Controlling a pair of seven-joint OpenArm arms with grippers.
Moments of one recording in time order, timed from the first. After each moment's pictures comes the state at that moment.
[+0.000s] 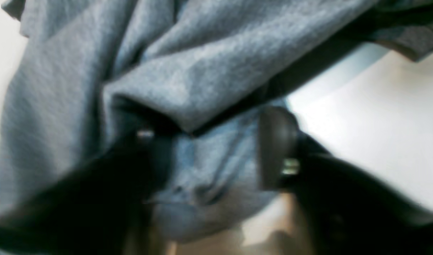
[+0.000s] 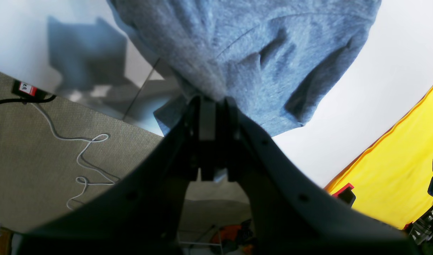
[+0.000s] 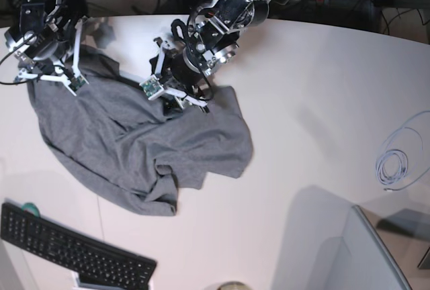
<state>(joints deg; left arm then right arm) 2.2 2.7 32.7 63.2 28.0 -12.1 9.4 -21.7 7.0 10.2 106.9 -16.8 40.4 -62.3</state>
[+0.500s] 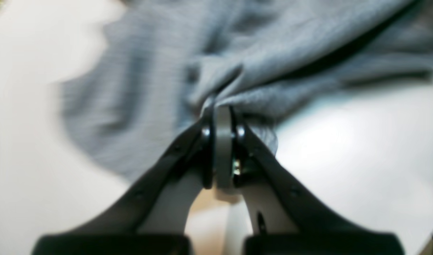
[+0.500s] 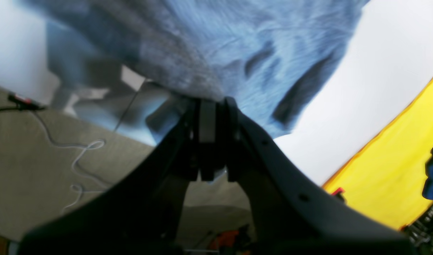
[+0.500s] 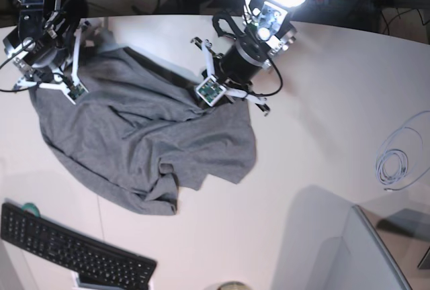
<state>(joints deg) 15.5 -6.3 18.8 91.6 23.0 -16.3 10.8 -19.4 7.3 9.9 107.0 -16.8 40.4 -62.5</state>
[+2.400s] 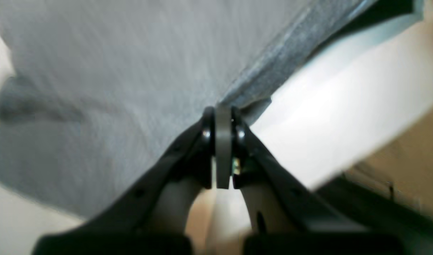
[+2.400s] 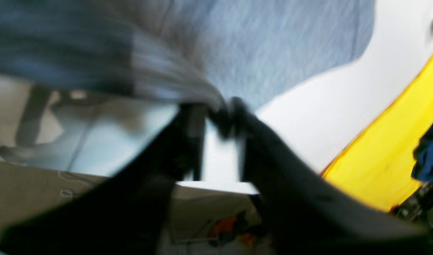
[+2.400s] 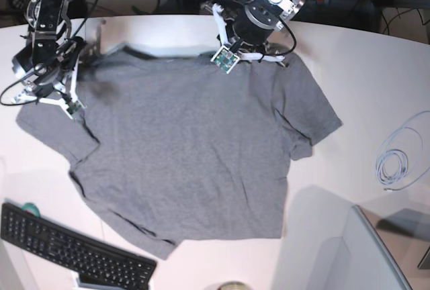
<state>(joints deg) 28.5 -3.2 14.2 102.3 21.8 -16.8 31.1 -11.2 1.8 16.3 95.5 -32.5 41.4 -54.7</state>
